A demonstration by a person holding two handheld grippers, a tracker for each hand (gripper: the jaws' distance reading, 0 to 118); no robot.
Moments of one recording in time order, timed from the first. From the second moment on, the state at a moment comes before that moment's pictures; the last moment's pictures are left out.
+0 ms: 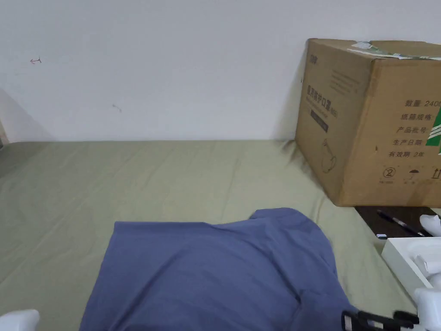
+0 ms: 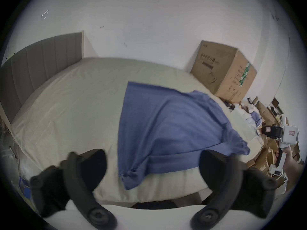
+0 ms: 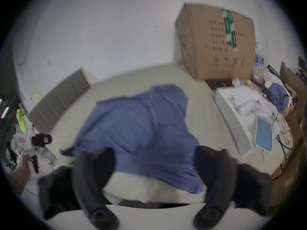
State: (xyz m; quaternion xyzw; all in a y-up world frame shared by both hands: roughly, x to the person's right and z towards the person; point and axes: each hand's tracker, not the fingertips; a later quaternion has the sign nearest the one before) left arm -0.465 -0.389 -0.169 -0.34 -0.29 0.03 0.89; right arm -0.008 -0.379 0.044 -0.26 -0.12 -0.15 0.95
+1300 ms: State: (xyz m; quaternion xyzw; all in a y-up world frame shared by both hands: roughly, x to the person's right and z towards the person) left arm -0.461 -0.472 -0.220 -0.47 -0.27 -0.12 0.83; right arm -0.053 -0.370 0.036 -0.21 -0.08 -0.14 0.96
